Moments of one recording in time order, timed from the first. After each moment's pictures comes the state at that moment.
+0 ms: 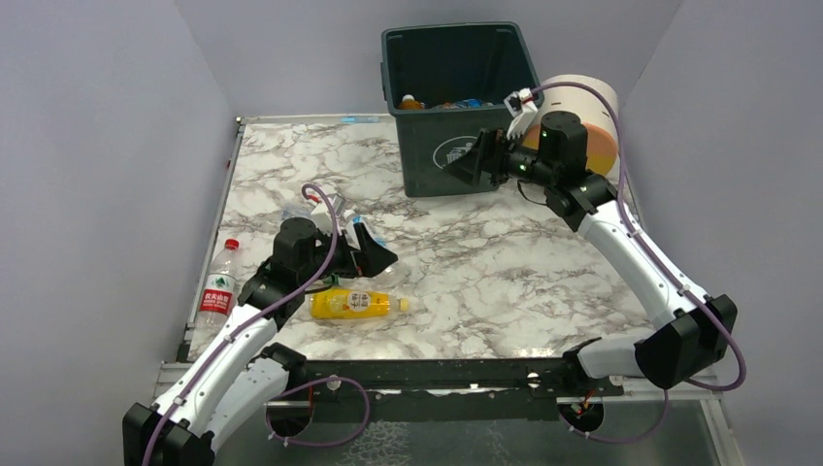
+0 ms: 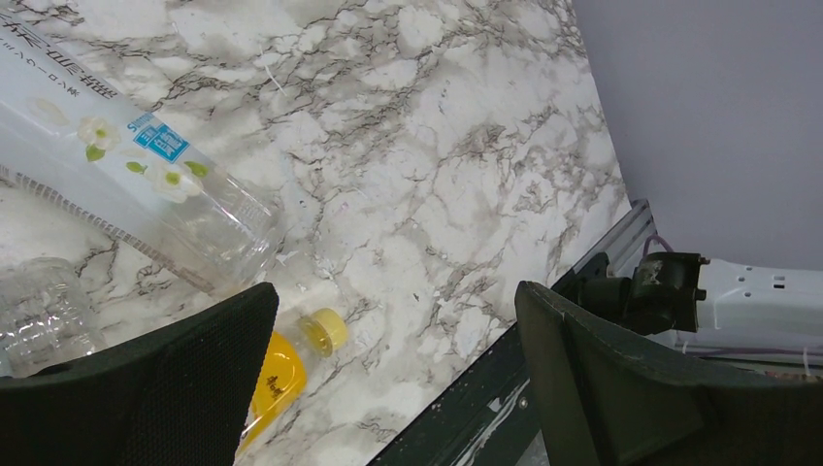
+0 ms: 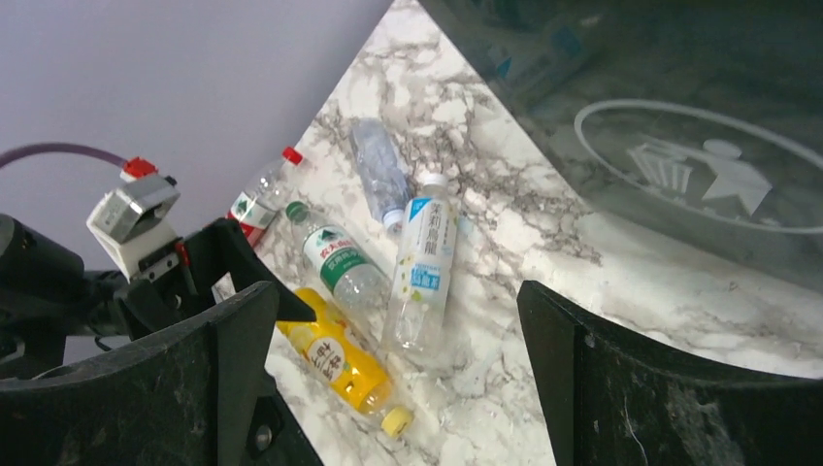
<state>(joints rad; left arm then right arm) -0.43 0.77 0.58 -0.24 0.41 -0.62 0.42 1.36 1.33 -0.22 -0.48 0.43</state>
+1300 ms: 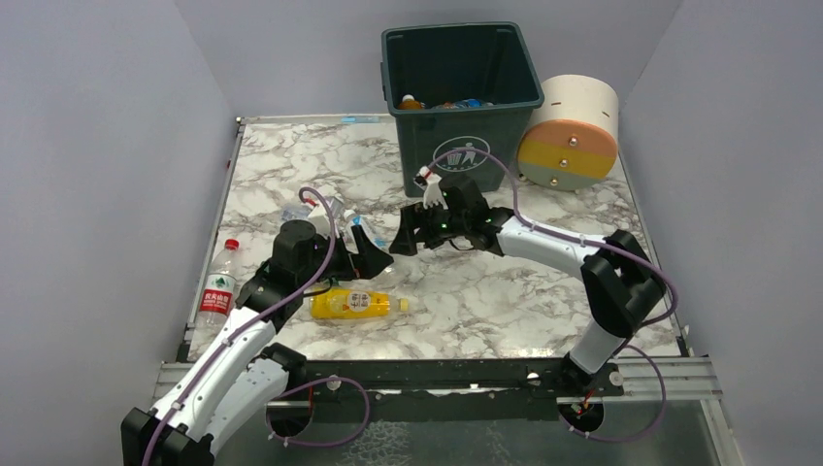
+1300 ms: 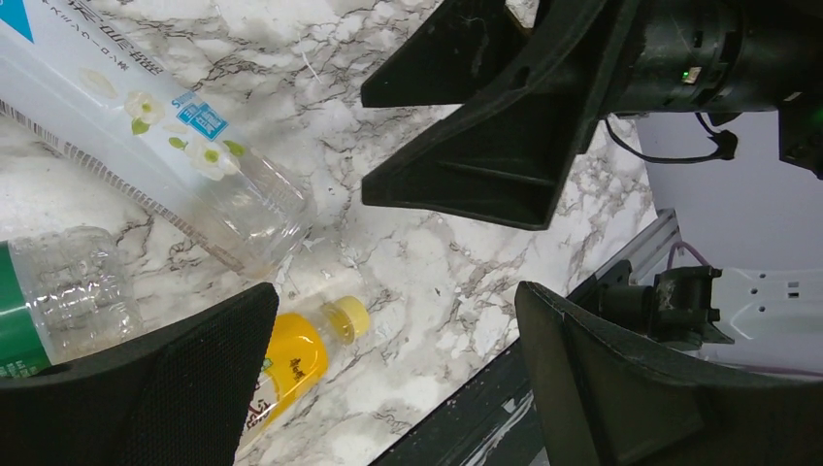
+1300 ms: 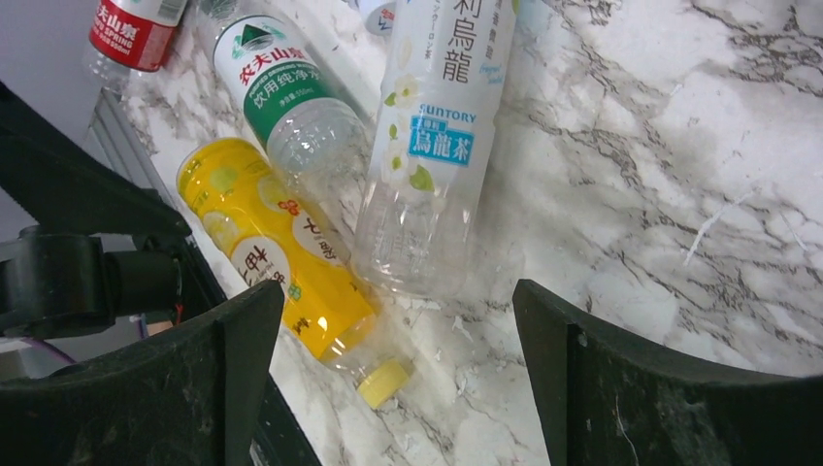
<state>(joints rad) -0.43 0.76 0.58 -0.30 0.35 -0.61 0.73 1.67 1.08 -0.02 -0.42 0.43</state>
